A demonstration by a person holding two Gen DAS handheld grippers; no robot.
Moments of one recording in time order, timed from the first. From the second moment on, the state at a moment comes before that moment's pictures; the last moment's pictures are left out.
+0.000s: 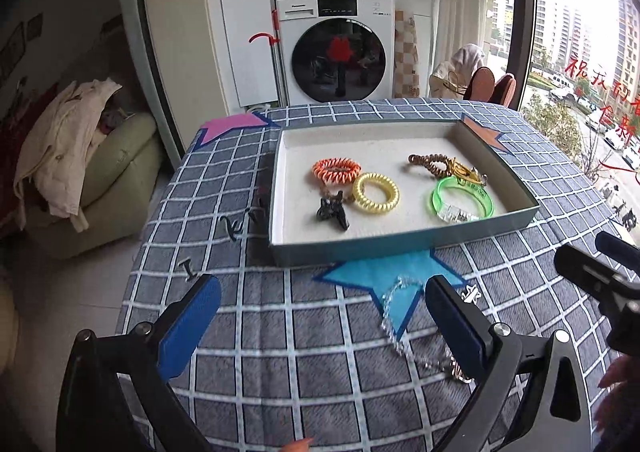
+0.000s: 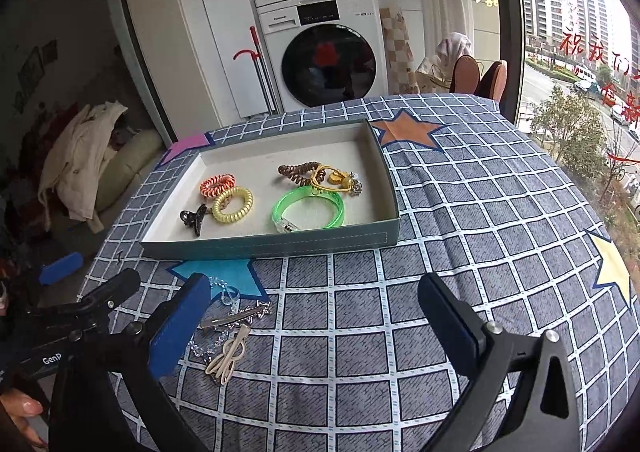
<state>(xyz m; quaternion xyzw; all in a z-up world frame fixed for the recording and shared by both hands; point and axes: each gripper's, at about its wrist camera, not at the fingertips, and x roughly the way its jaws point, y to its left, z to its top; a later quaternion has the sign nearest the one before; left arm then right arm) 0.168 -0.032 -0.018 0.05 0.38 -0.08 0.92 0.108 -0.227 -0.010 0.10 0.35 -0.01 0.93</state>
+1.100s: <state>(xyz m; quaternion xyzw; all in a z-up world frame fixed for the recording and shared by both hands) 0.128 -0.001 -0.063 0.03 0.44 -0.07 0.90 0.096 -0.204 -0.053 0.11 0.46 0.01 0.88</state>
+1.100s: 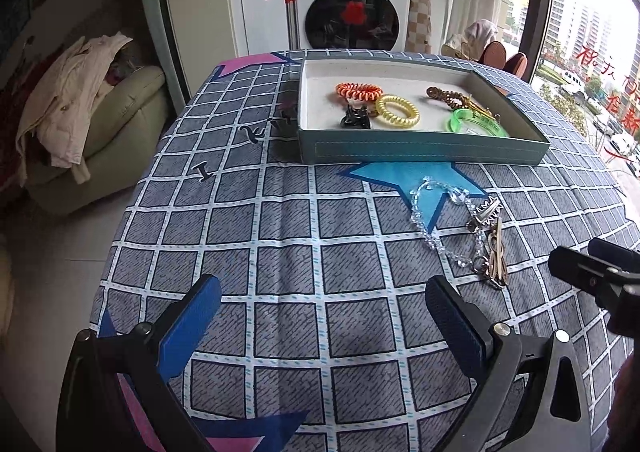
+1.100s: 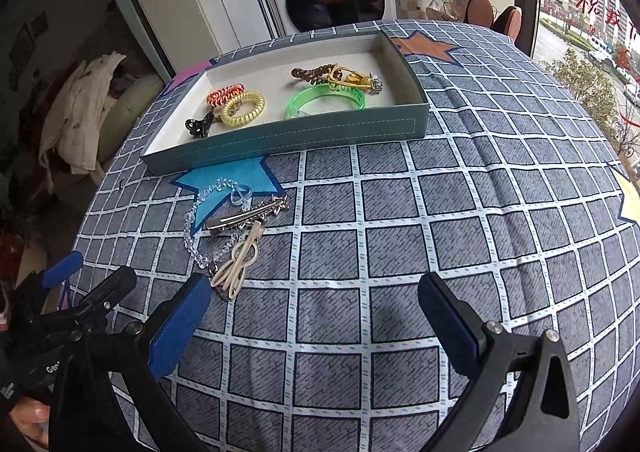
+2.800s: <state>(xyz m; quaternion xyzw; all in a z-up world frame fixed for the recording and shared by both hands) 0.157 -0.074 -0.047 0.11 0.42 -0.20 0.88 0.105 -0.218 -0.060 0.11 0.45 -0.02 0.89</state>
